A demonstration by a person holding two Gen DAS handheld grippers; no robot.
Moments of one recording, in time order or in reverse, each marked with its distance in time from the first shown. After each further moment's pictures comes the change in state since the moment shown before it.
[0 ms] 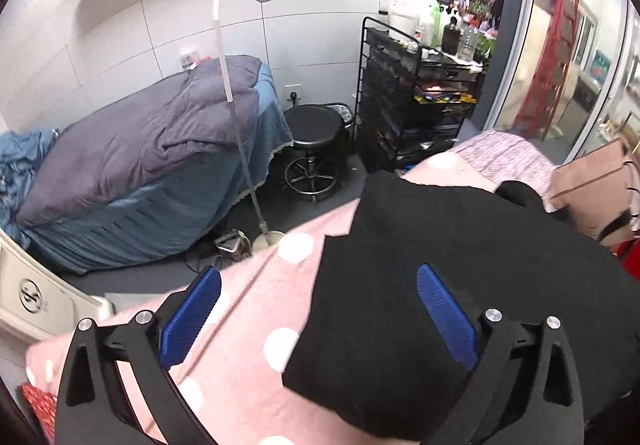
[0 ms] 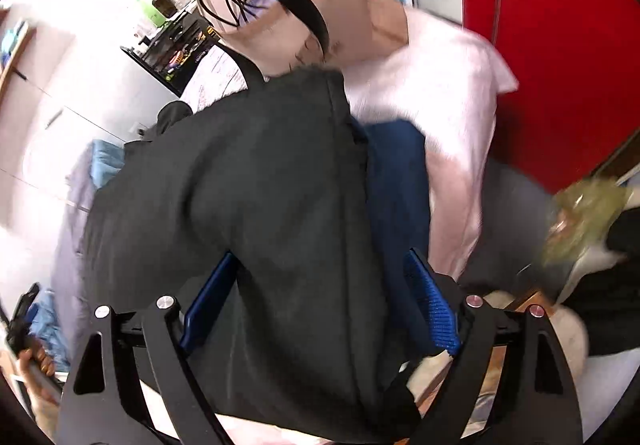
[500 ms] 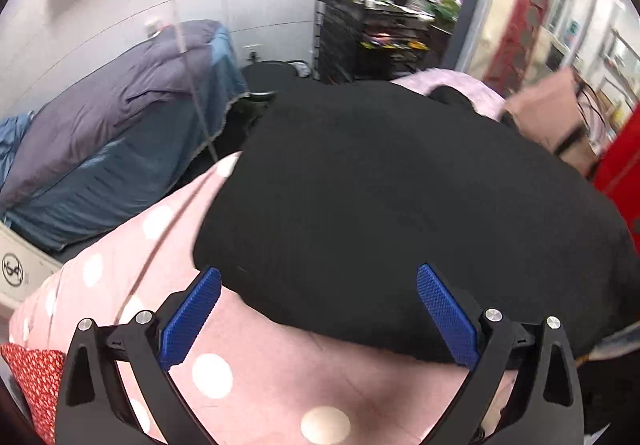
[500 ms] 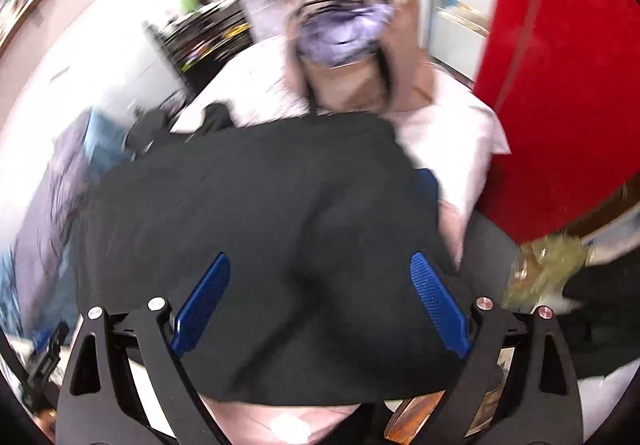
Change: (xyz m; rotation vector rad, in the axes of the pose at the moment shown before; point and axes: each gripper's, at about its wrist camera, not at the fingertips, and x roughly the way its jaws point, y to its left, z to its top) left arm -0.047 -0.093 -0.108 0.066 0.116 -0.094; right arm -0.041 0.100 -0.023 -0.223 -0.063 -0.110
